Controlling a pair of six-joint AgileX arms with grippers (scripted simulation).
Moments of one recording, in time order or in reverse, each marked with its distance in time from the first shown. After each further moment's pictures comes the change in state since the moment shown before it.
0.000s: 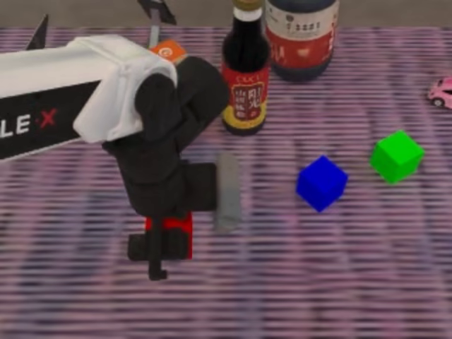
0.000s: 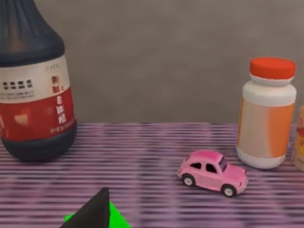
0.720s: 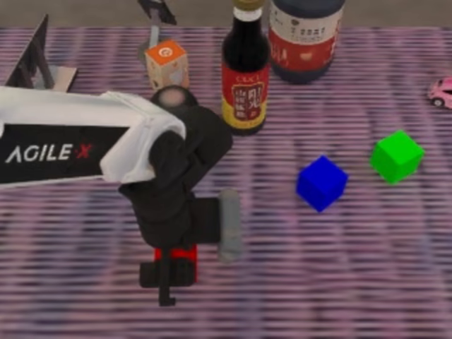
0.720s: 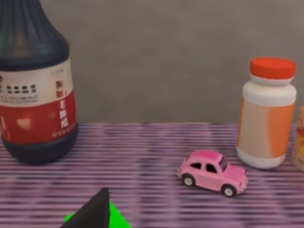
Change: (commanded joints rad) left arm -0.009 0.098 -0.153 0.251 0.000 -0.005; right arm 0.000 0.000 0.000 0.000 0.000 0.000
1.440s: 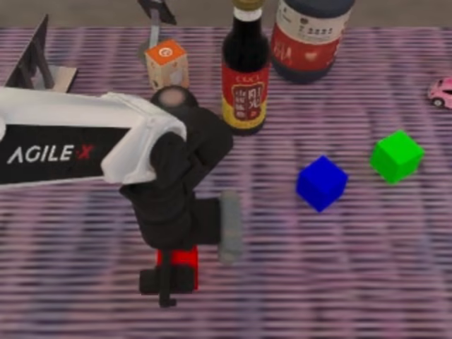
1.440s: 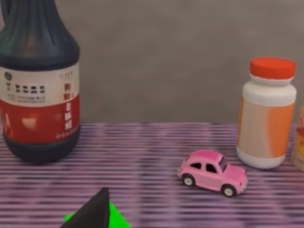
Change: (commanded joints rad) left arm 0.000 0.000 0.000 0.000 0.000 0.000; right arm 0.000 0.000 0.000 0.000 0.000 0.000
